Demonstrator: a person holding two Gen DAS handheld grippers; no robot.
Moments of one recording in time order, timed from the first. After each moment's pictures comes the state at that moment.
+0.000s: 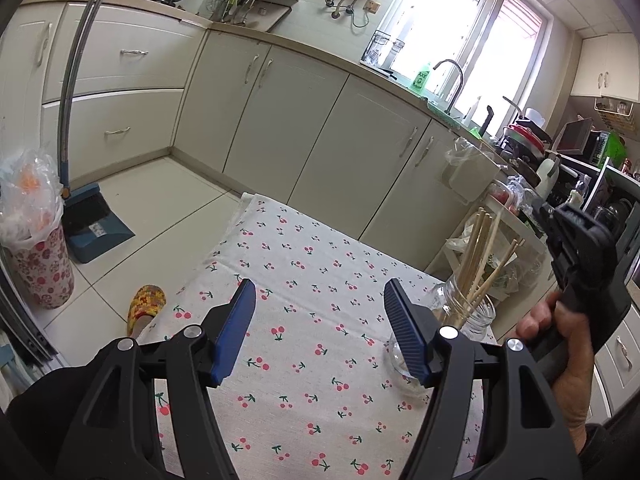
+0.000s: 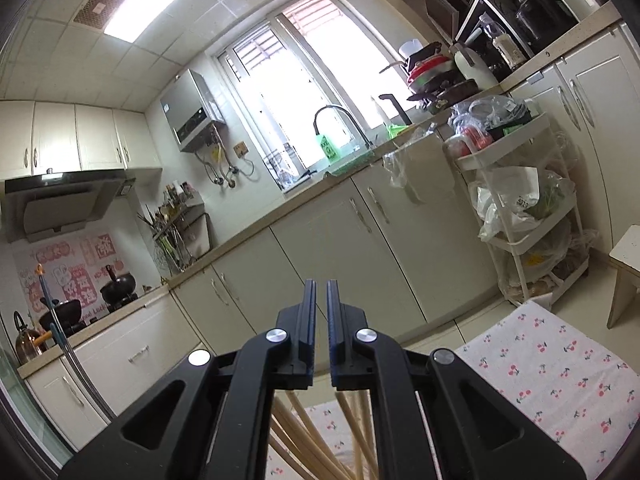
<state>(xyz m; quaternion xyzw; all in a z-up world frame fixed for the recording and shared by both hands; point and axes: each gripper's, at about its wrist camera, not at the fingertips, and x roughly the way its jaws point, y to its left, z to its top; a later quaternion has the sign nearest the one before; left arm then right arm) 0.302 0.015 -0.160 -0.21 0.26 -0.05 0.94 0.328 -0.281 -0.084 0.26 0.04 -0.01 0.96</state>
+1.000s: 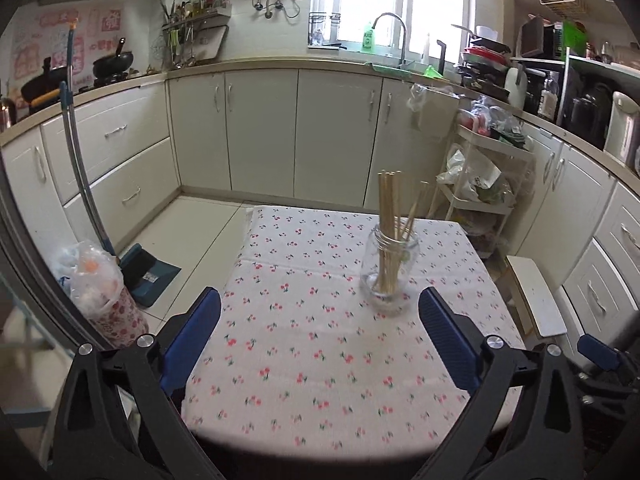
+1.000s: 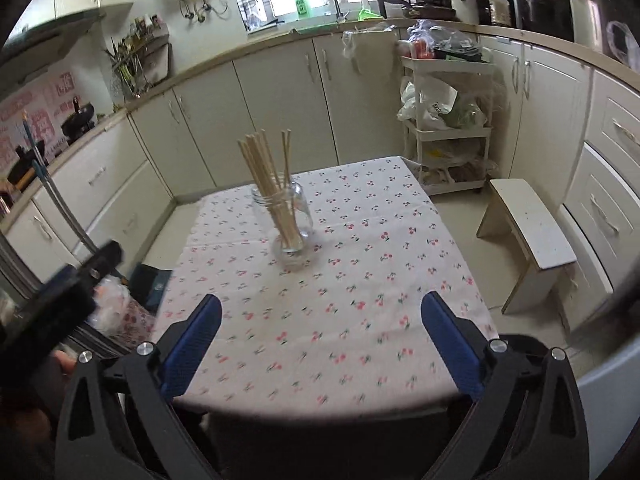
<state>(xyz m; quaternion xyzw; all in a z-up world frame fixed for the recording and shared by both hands) 0.154 -0.041 -0.028 -0.02 0.30 -0.06 0.95 0.080 -0.249 -0.038 0.14 0.36 -0.06 0.92</state>
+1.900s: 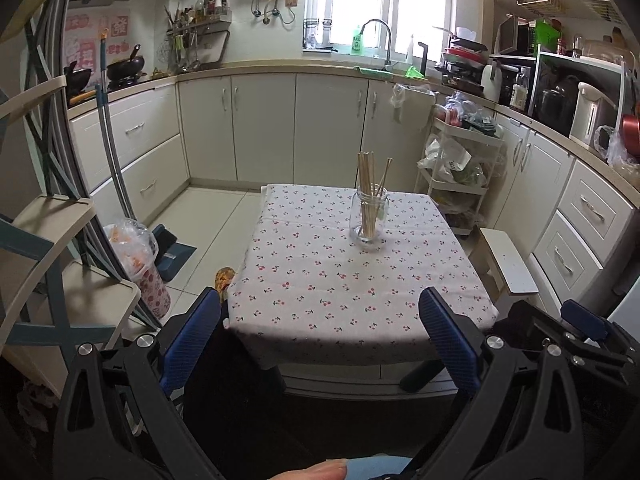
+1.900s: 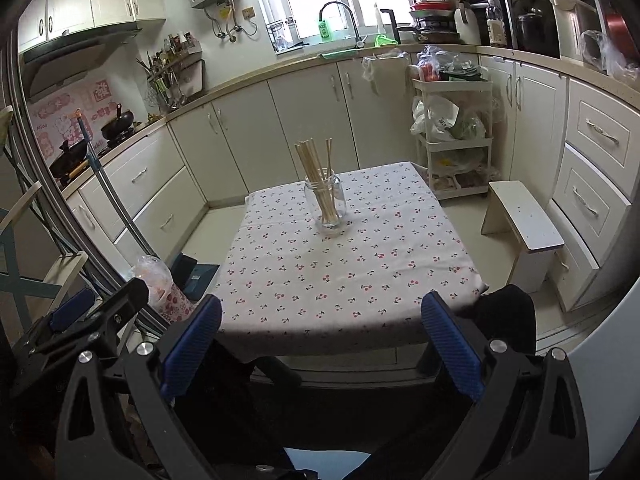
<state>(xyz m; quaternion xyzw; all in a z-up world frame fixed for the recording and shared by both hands) -0.025 0.006 0.022 -0.01 0.31 -0.07 0.95 -0.062 -0.200 0.010 0.14 0.33 -0.03 0.93</state>
